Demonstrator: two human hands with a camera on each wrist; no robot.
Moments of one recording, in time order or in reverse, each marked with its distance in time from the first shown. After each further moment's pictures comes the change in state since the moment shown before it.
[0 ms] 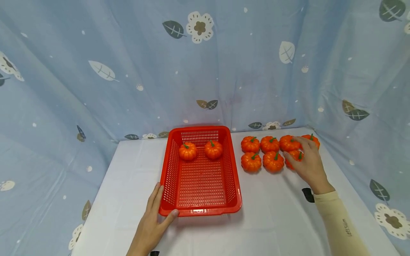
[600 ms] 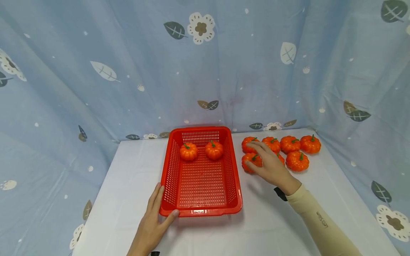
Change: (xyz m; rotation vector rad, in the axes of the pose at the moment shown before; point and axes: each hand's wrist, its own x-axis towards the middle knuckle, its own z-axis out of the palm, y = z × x) left_hand 0.000 -0.001 0.001 0.005 0.006 -0.007; right_hand 0.005 -0.089 0.055 0.072 -0.294 -0.297
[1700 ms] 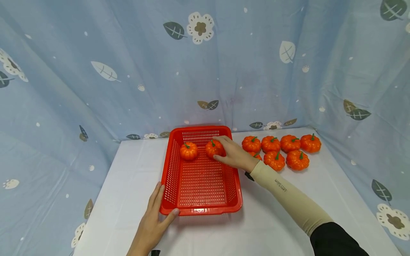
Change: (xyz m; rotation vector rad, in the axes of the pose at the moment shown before) left_hand -0.001 0.003 -0.002 0.001 -0.003 -0.010; right_hand 0.089 -0.028 0.069 0.085 -0.293 -0.023
